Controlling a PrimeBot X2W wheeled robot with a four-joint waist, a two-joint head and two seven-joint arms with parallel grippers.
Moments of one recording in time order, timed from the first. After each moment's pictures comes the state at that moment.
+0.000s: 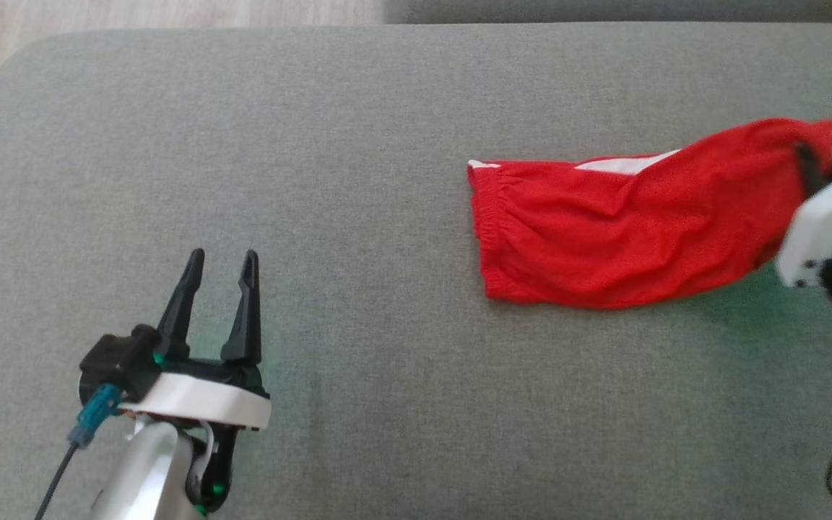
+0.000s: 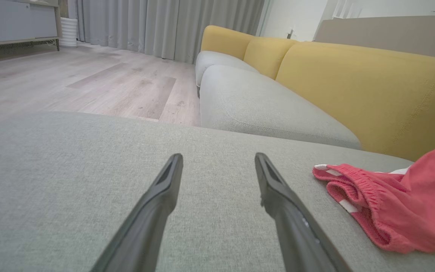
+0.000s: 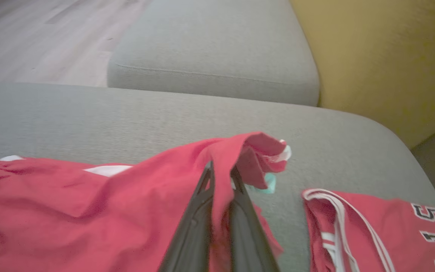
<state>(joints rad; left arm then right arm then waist) -0.24 0.17 -0.27 0.35 -0.44 -0.13 -0.25 -0.41 -0.26 -0.10 0.18 0.15 0.12 0.55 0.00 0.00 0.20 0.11</state>
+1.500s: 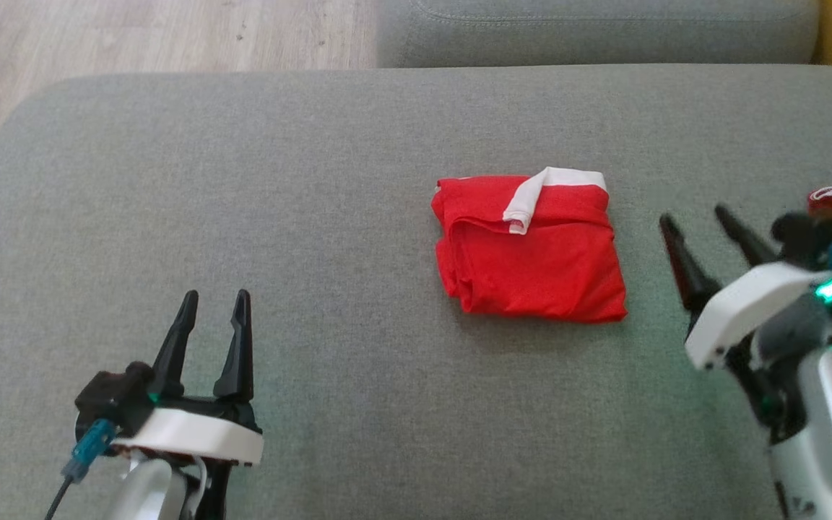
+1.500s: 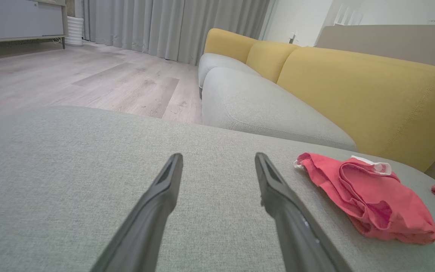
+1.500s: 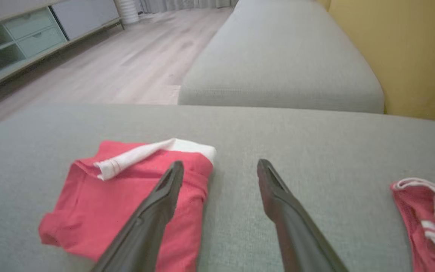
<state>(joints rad) -0.16 0.18 -0.26 0.35 -0.47 -0.13 -0.25 -0.26 -0.21 0.09 0.13 0.30 0.12 0.33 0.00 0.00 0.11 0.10</state>
